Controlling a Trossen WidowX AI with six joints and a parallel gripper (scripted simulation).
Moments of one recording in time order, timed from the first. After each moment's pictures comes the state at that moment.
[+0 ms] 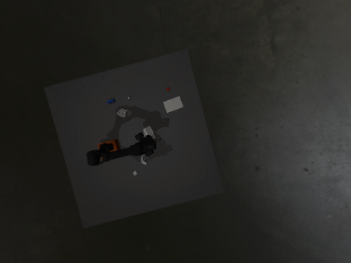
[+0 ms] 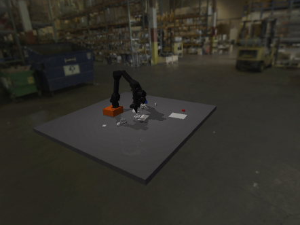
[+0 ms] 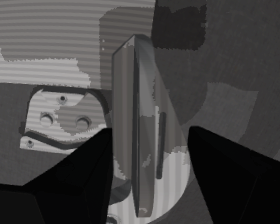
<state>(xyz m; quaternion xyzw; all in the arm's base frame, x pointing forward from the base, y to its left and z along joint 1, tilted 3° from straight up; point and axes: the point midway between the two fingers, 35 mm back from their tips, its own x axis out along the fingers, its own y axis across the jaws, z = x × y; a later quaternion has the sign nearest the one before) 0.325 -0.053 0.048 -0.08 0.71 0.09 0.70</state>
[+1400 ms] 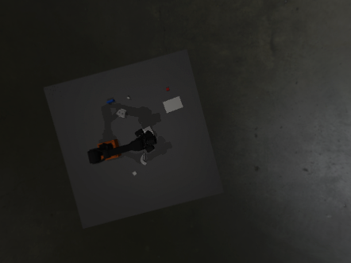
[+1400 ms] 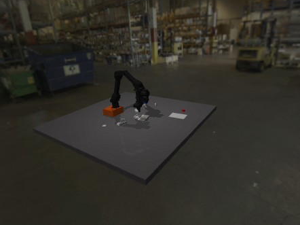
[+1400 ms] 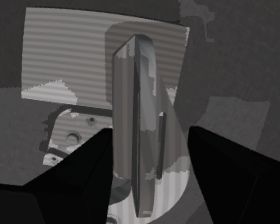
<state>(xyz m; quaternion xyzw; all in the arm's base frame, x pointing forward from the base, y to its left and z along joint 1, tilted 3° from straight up) 0.337 -0.026 0.046 -0.10 0.71 0.11 0.69</state>
